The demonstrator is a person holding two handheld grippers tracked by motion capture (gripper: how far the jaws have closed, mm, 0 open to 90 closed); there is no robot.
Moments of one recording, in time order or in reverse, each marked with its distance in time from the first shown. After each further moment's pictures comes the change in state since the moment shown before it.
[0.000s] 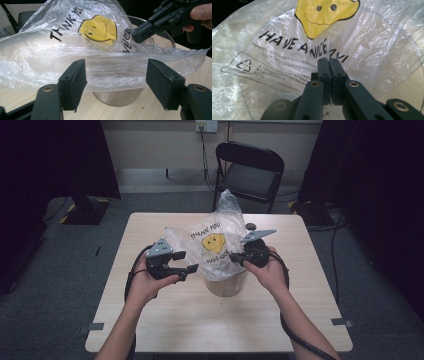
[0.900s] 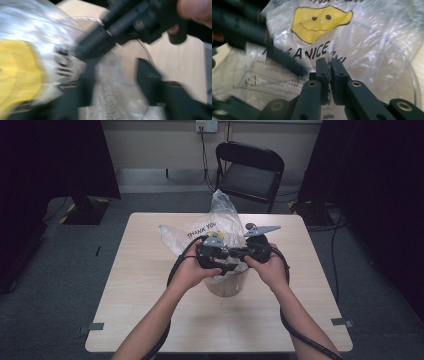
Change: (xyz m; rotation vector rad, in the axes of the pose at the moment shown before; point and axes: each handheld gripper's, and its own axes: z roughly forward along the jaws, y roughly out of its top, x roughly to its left) left arm -0.045 0.056 0.085 0.160 -0.104 0.138; right arm -0.008 0.006 -0.002 -0.067 0.041 0.042
